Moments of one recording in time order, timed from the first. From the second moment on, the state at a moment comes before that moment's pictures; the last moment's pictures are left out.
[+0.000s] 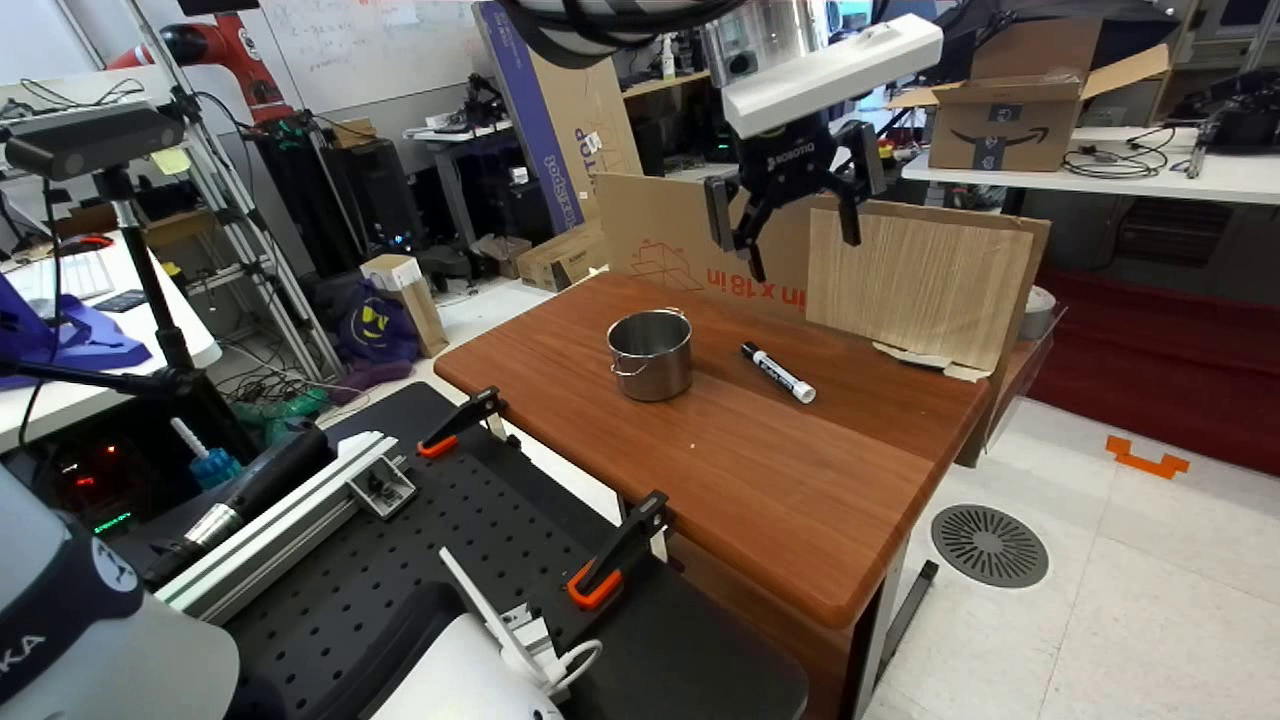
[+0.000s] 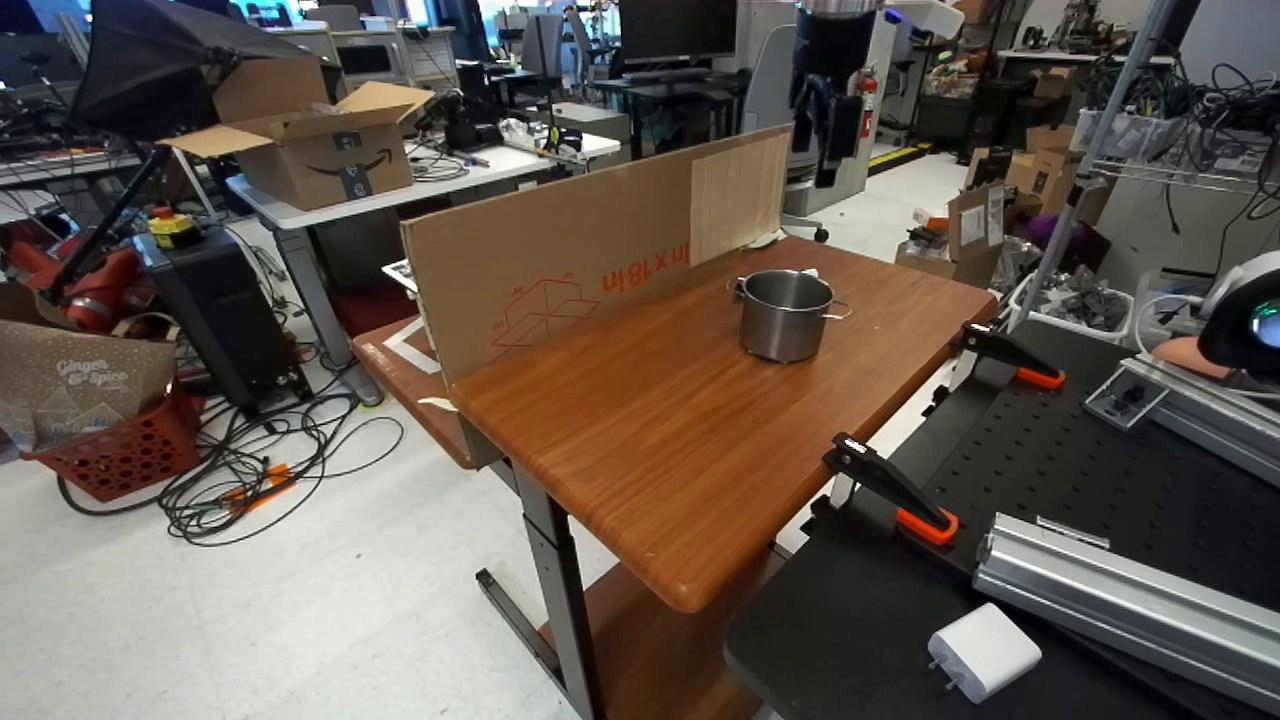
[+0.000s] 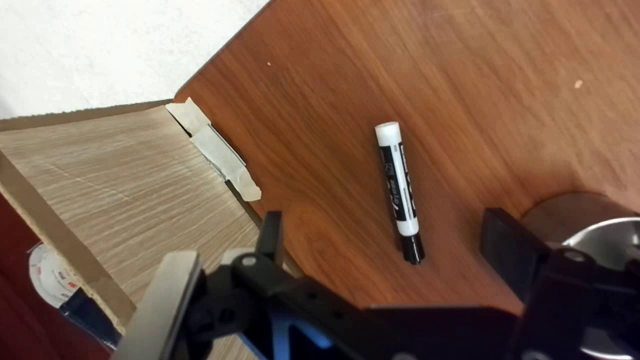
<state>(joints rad) -0.09 0.27 -0.07 -2.19 -0.26 2.61 -0.92</state>
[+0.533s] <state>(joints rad) -0.09 0.42 -0.05 -2.12 -0.39 2.64 -1.12</state>
